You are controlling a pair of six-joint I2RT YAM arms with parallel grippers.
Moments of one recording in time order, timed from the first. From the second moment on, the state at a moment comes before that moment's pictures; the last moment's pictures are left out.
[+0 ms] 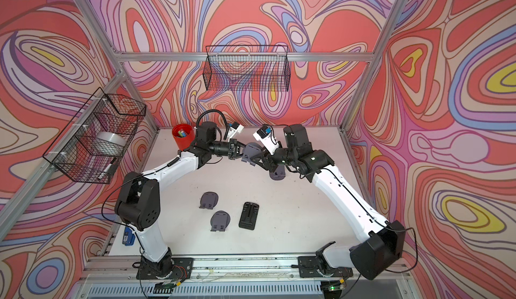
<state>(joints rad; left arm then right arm) -0.40 1.83 1.37 0.11 1.17 -0.80 0.46 1.35 1.37 -0.58 -0.59 -0.20</state>
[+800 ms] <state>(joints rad) -0.39 1.88 1.05 0.71 0.85 -0.97 0.47 1.52 1.72 -0.76 -0.37 0.45</state>
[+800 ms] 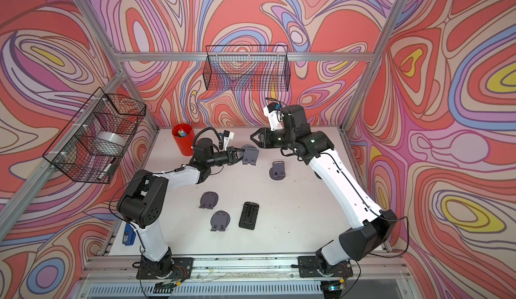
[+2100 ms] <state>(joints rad) -0.46 1.77 0.86 0.84 0.36 -0.57 0.48 1.56 1.62 -0.84 -0.25 0.99</state>
